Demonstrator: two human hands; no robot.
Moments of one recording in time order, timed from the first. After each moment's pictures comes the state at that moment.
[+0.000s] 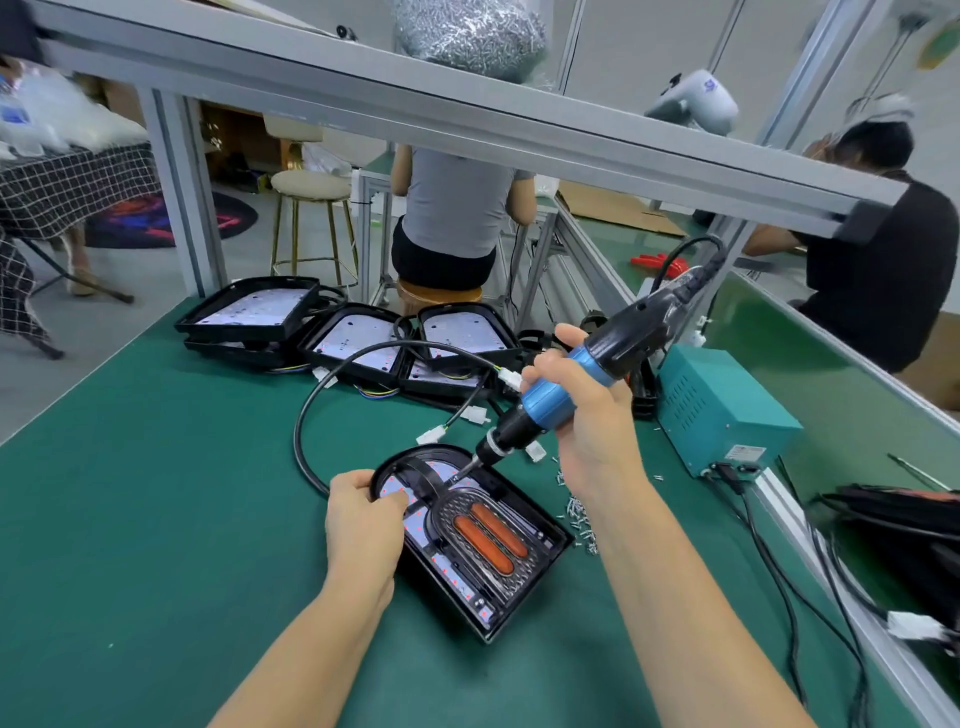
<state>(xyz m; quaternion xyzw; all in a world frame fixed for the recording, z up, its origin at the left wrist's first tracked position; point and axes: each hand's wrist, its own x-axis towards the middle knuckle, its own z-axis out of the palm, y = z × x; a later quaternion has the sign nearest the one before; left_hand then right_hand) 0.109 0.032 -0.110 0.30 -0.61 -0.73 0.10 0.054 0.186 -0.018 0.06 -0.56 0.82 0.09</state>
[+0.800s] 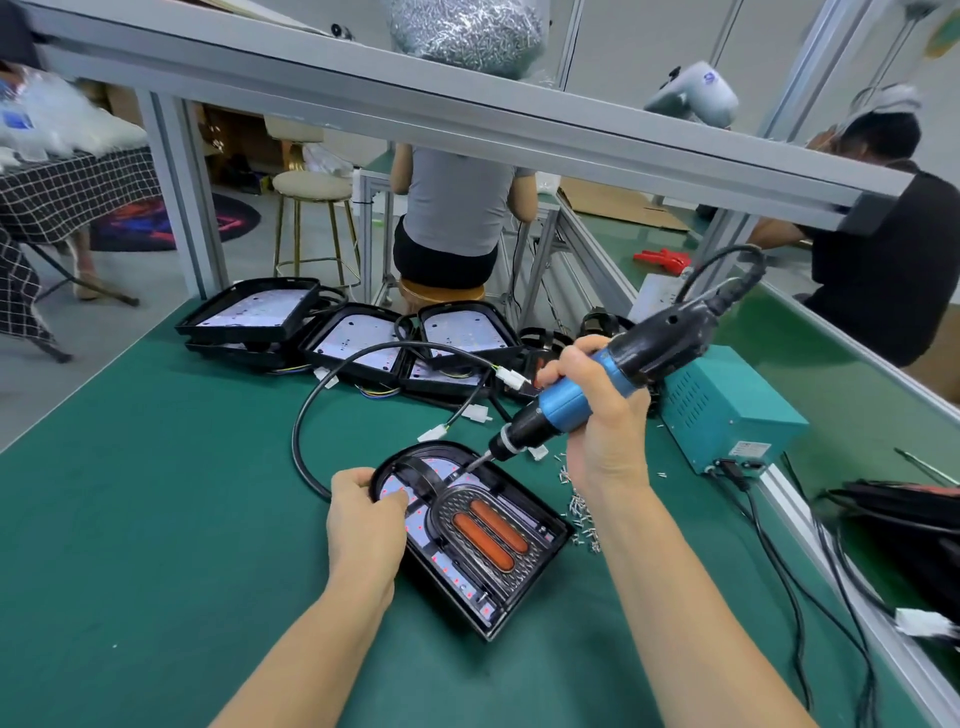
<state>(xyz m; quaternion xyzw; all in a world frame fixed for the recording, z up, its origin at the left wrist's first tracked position) 0.105 0.032 -0.119 0.30 -0.65 -0.70 0.11 0.052 0.193 -0.023 0.13 -0.54 0.82 0.15</state>
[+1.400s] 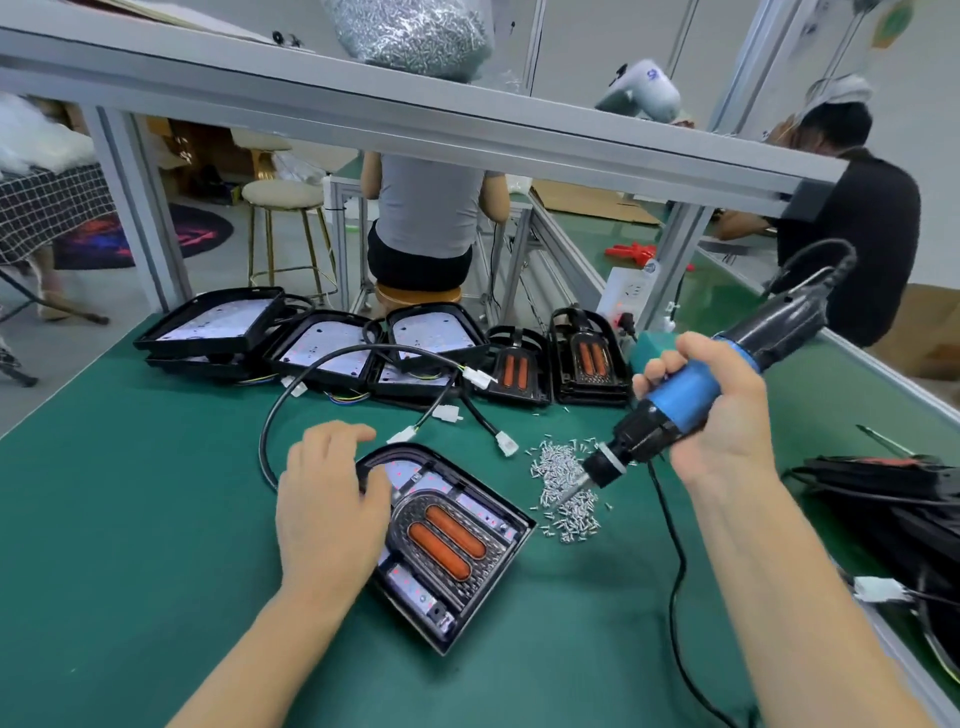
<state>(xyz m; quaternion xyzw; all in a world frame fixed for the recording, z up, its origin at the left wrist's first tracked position) 0.125 0.028 -0.075 0.09 -0.90 -0.34 0.25 0.068 0.286 0.012 -0.02 -0.43 0.89 0.13</state>
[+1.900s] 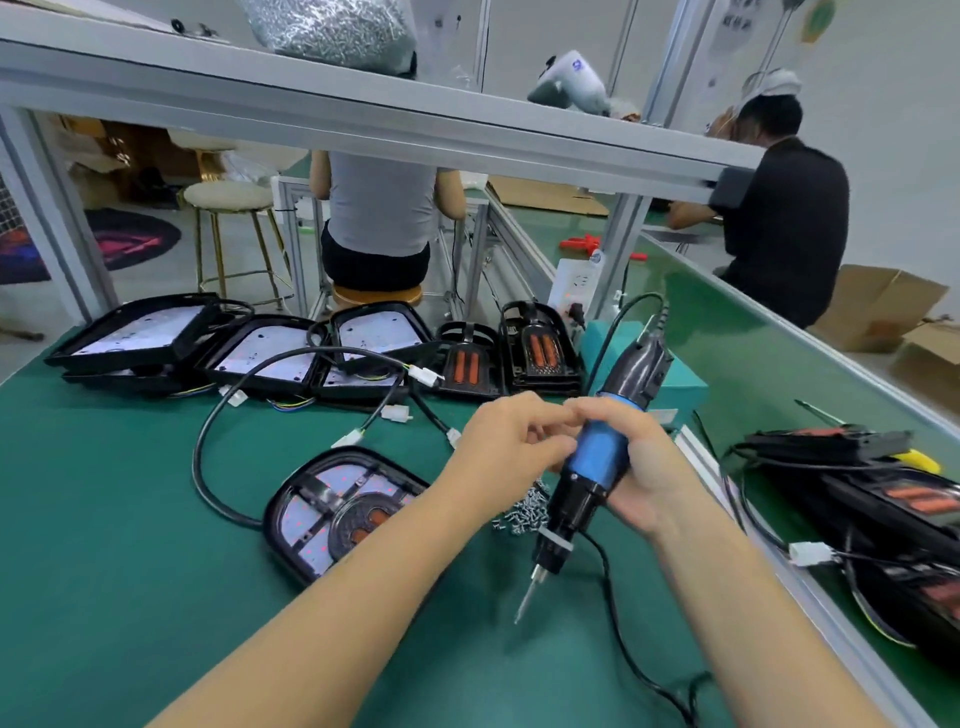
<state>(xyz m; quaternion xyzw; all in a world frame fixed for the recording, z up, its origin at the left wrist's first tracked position) 0.085 0.159 -0.022 -0.24 -0.80 -0.55 0.04 0.083 0.307 -0.027 -0.03 -0.52 0.85 -0.09</state>
